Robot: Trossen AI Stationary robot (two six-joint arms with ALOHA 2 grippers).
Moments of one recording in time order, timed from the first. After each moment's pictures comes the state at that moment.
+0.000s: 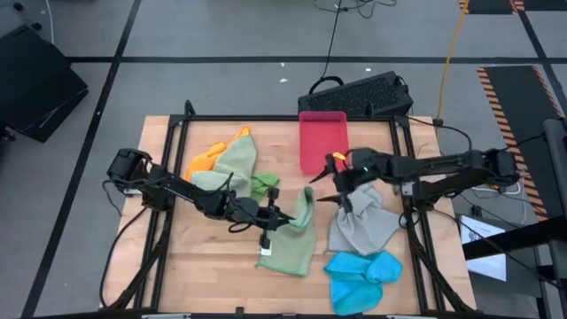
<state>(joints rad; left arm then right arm) -0.26 1.68 0.83 0.51 -0.18 0.33 -0.14 1.21 0.65 0.14 -0.40 -0.45</state>
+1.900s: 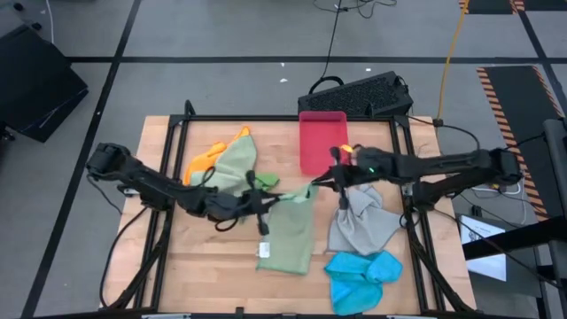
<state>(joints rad) -0.35 1.45 0.83 0.48 -0.63 0.15 0.01 1.10 0.72 0.06 -0.01 -0.19</state>
